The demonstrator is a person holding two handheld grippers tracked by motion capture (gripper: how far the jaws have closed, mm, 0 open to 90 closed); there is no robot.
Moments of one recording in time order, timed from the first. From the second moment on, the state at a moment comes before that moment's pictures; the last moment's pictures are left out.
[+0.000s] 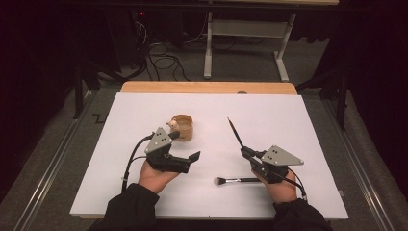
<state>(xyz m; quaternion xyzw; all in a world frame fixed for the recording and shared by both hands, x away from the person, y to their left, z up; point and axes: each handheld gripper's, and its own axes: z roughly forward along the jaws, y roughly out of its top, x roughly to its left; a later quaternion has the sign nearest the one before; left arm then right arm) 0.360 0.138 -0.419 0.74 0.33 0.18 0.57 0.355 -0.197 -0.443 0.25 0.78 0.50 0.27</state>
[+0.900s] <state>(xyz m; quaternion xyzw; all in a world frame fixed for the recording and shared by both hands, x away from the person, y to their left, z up) 0.366 0.108 -0.413 0.72 0.30 0.14 0.61 0.353 -0.188 -0.444 0.24 0.79 0.50 0.26</state>
